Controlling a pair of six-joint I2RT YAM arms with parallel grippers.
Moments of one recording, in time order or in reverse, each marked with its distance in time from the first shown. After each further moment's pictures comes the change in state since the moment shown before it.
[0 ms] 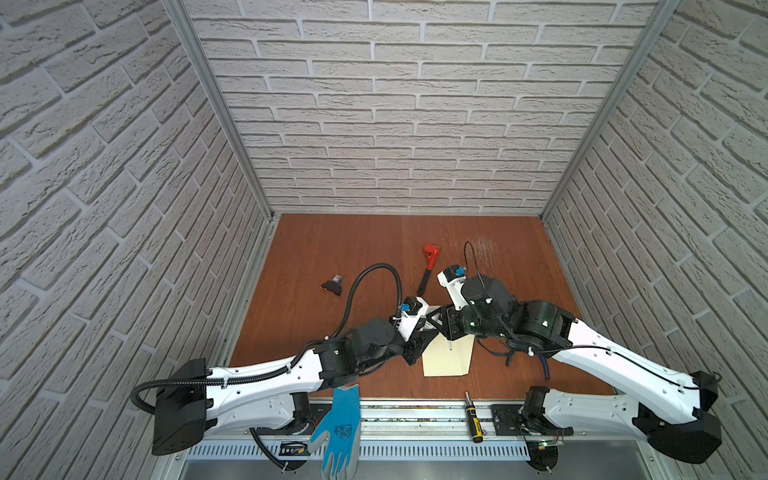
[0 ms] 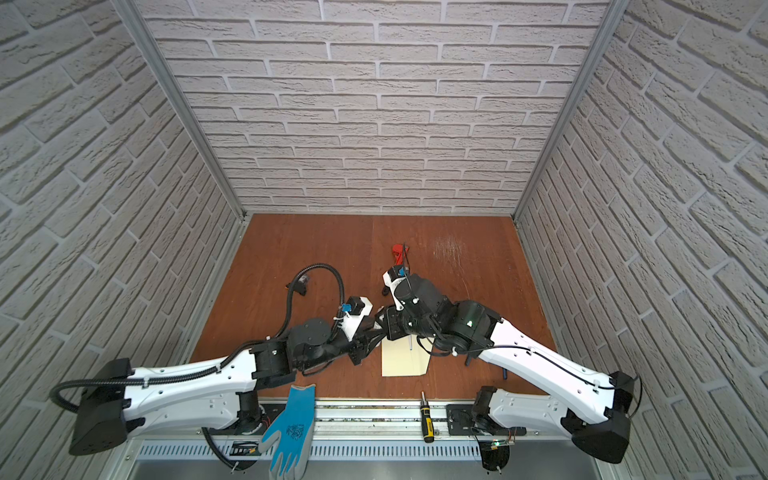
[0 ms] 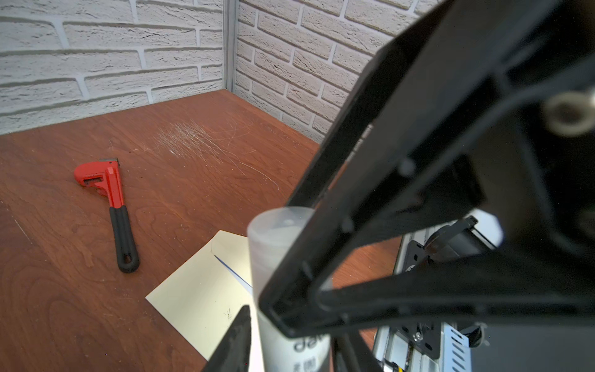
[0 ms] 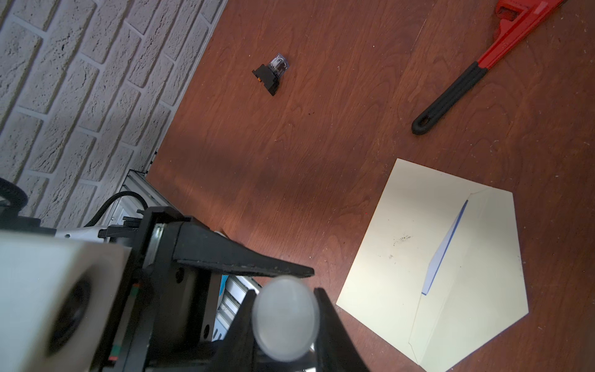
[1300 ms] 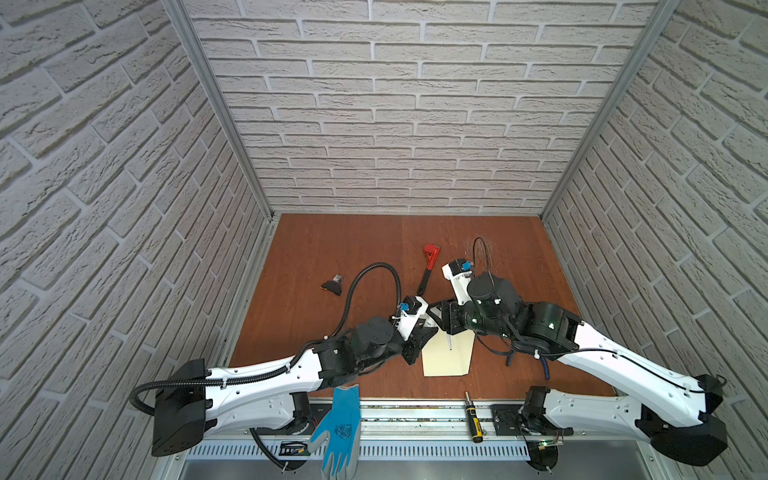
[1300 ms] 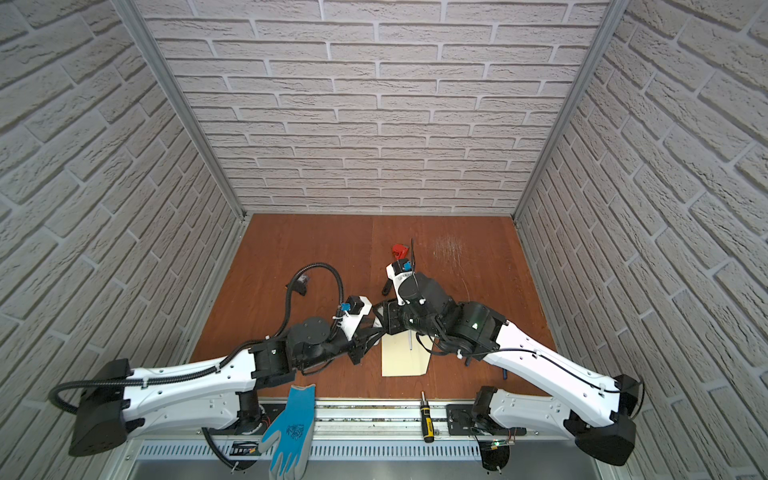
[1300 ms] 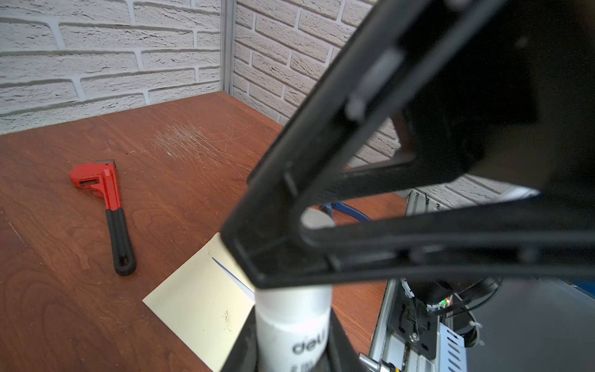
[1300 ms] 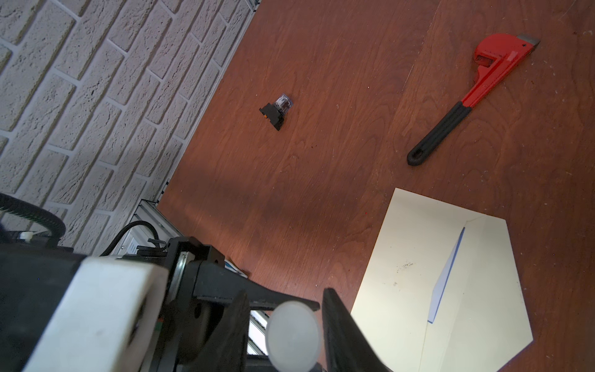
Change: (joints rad) left arm 0.008 -0.006 0.000 0.003 0.018 -0.014; right arm 0.005 -0.023 -0.001 0.075 0.068 0.024
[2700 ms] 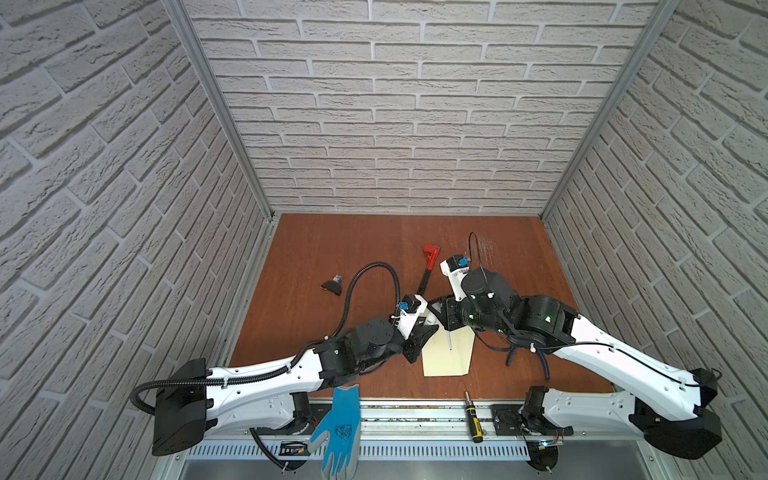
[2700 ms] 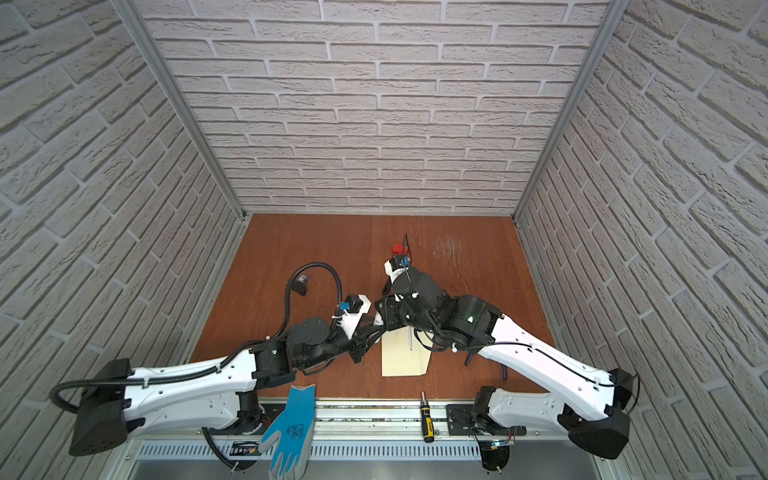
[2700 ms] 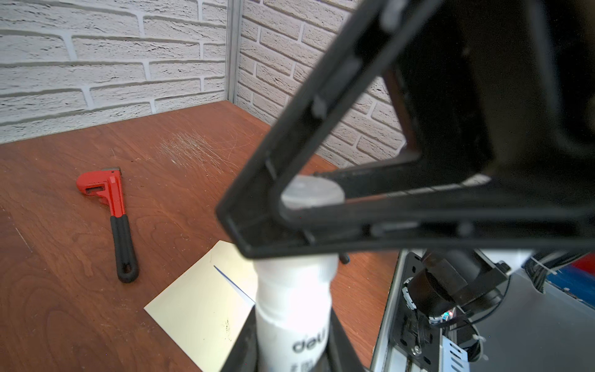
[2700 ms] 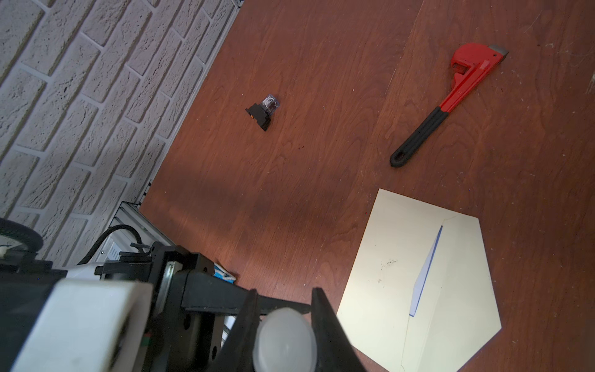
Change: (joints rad) left arm -0.004 0.006 -0.003 0.019 -0.032 -0.023; right arm -0.012 0.053 0.098 -0.087 0.053 -0.024
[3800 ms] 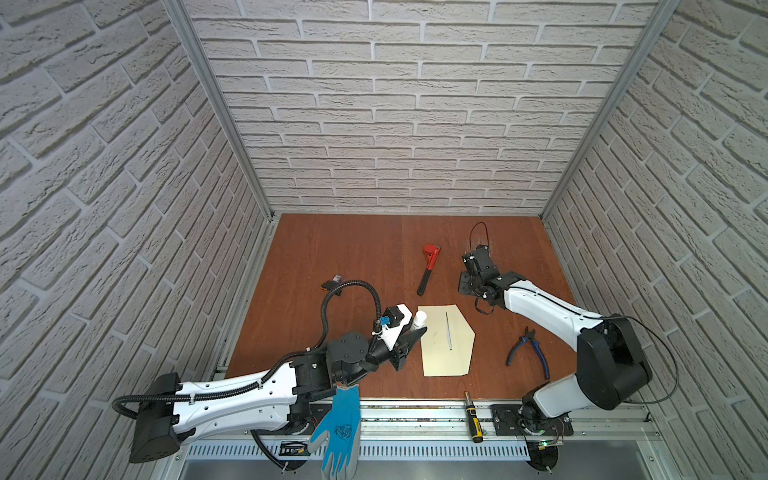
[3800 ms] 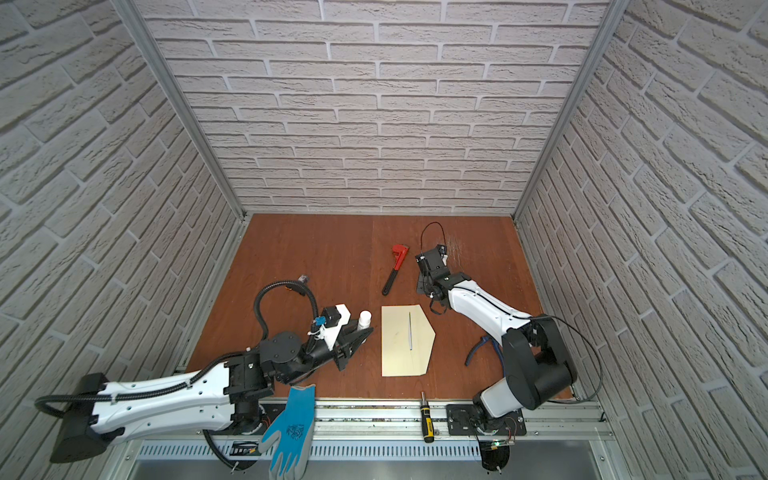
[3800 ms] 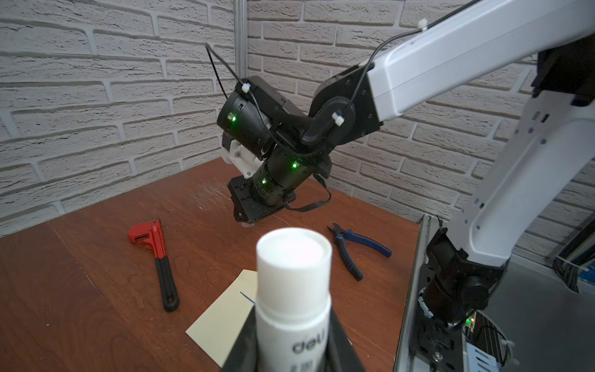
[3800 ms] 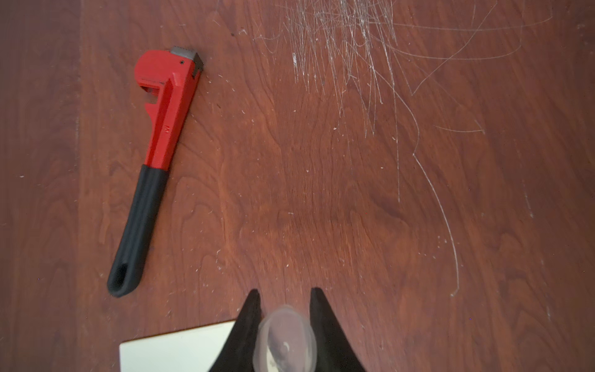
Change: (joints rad) left arm -0.083 -0.220 -0.090 0.029 -0.126 0.180; right arm -0.555 0.420 -0.267 0.391 0.173 -0.072
